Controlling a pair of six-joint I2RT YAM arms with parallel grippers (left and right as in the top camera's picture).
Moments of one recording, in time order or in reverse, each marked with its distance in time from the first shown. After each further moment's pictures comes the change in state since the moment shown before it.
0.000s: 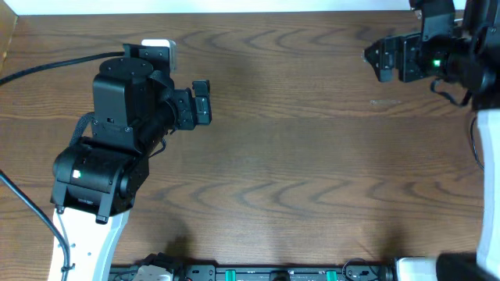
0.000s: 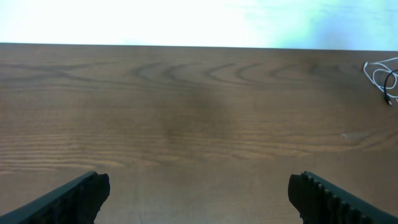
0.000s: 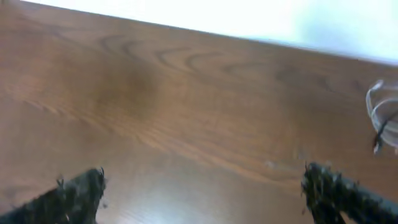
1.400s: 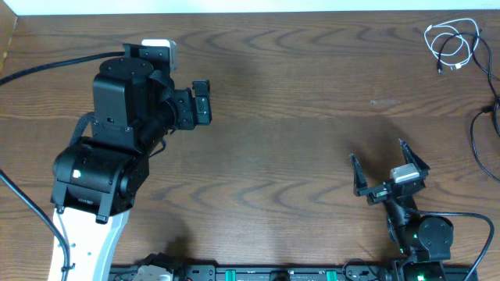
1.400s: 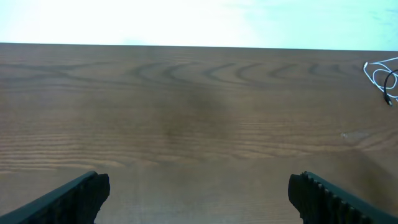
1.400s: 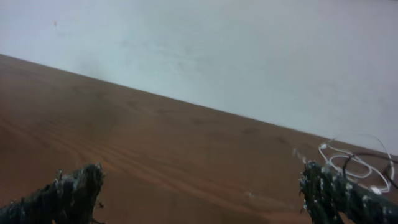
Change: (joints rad) left arm 0.000 0.000 0.000 0.000 0.000 0.000; right arm 0.046 -1.393 -1.908 1.287 0.134 -0.022
